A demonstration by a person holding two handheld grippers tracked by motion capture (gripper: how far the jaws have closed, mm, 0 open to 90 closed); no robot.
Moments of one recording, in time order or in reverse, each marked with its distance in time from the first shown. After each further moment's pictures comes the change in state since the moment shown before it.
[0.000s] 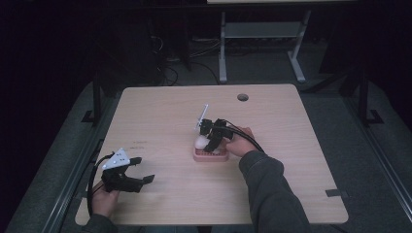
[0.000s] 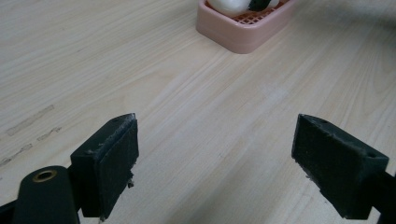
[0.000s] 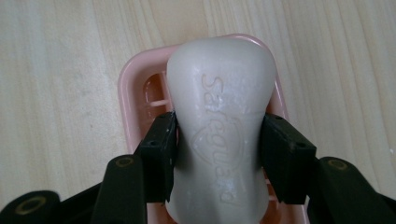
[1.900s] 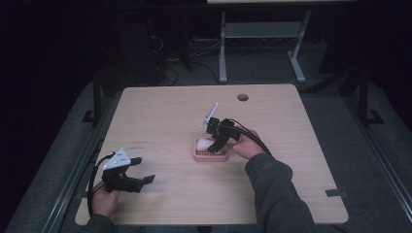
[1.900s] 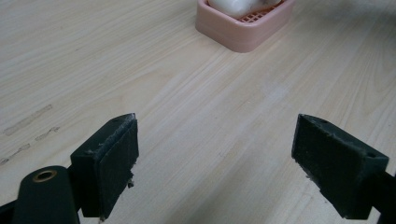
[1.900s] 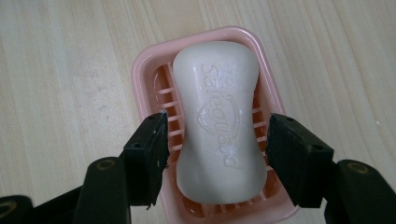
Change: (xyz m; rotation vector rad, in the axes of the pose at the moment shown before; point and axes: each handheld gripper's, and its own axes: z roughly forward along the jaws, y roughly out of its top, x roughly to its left) left arm 0.000 0.000 0.001 0.007 0.000 0.007; right arm 0.004 -0.018 -0.019 -0.075 0.001 0.069
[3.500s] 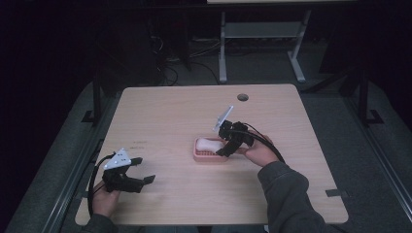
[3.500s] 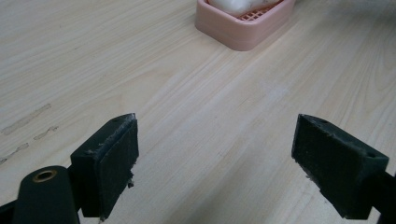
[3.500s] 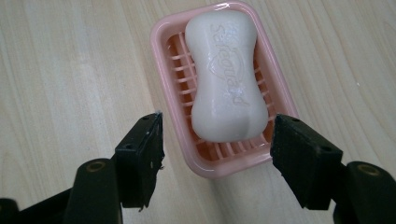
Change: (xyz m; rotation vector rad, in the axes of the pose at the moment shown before) left arm 0.000 0.000 0.001 0.005 -0.001 0.002; right arm 0.014 -0.033 -0.029 -0.054 -0.045 0.019
